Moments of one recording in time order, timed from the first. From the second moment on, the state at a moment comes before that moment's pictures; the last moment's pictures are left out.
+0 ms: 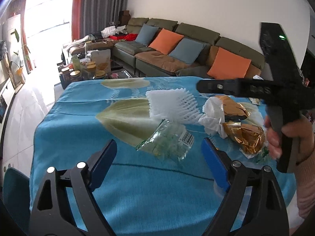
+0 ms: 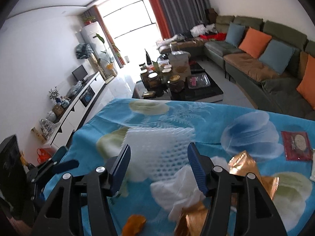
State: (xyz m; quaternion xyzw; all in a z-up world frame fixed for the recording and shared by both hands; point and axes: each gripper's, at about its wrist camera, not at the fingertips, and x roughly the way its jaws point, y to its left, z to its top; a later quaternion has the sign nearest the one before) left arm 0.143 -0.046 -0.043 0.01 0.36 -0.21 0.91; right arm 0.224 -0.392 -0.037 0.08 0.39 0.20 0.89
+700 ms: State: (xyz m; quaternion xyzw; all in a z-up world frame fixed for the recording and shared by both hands) left arm 0.172 -0.056 -0.069 -0.02 0.41 -0.27 0.87; right arm 0.260 -0.386 -0.080 0.11 0.47 0.20 0.85
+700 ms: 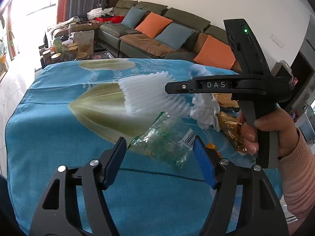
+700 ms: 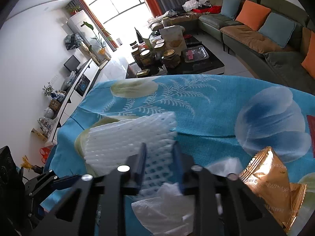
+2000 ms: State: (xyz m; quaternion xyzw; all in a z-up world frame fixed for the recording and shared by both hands) left arm 0.059 0.025 -0.042 -0.07 0.36 -0.22 0.90; right arm 0.154 -0.378 -0.025 0.19 0.34 0.31 0.87
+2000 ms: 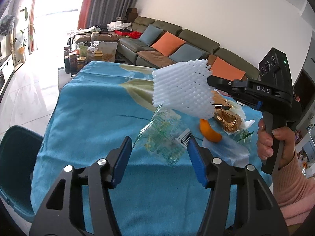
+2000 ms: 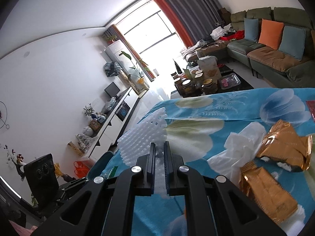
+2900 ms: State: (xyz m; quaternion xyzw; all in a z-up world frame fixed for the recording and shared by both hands) left arm 0.005 0.072 -0.037 -0.10 0.34 -0.17 0.92; right arm 0.116 -0.345 -0.027 0.18 0.33 0.35 0.86
